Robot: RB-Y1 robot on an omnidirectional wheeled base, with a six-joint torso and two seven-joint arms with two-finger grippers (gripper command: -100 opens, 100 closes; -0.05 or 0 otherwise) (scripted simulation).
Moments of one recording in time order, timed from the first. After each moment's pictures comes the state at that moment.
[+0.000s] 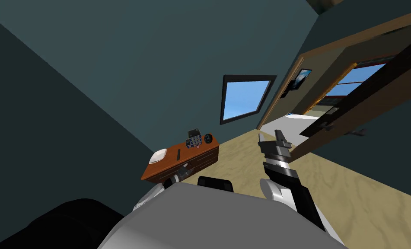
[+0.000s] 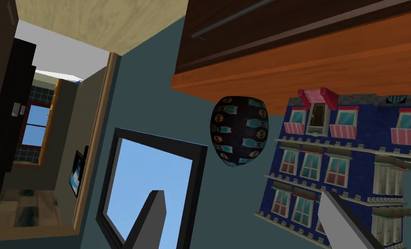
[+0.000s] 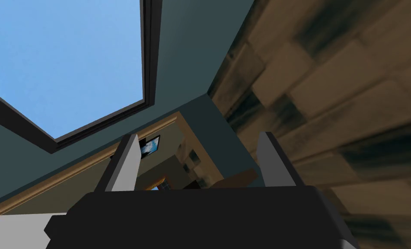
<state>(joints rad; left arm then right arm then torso) 0.53 0.59 -0.23 -1.48 -0.67 -0.47 -0.42 0.53 -0.02 -0.05 -2.26 -0.11 -0.39 -0.16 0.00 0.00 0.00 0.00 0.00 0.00</state>
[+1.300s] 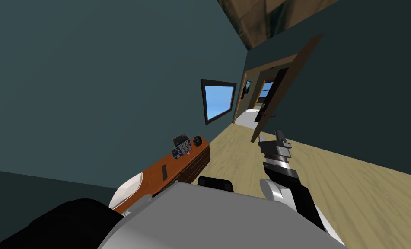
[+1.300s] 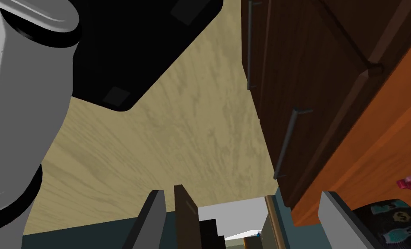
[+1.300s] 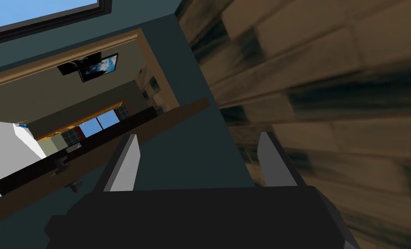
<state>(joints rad) 0.53 0.73 -0.32 -1.20 -1.01 -0.48 -0.64 0.53 -0.02 -0.05 -2.26 -0.11 -0.39 -0.16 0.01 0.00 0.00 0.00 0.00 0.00</state>
